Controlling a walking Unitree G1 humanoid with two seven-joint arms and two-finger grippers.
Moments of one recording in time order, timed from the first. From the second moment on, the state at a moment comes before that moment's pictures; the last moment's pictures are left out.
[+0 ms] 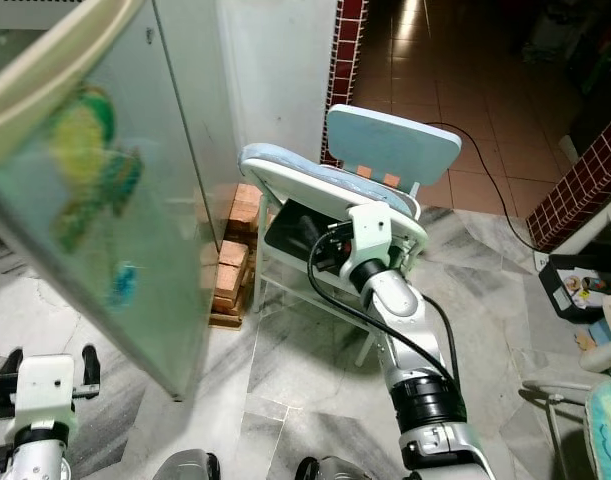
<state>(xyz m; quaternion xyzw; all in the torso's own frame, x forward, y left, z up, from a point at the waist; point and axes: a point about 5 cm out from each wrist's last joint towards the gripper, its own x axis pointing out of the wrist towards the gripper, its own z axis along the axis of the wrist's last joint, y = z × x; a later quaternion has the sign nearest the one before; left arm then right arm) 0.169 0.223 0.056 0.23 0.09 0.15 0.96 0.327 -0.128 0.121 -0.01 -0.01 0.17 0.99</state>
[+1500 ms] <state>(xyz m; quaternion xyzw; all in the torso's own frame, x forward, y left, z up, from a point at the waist) 0.212 0.201 0.064 0.11 0.07 -0.03 0.99 0.285 -0.177 0.084 -0.03 0.00 0.02 1.00</state>
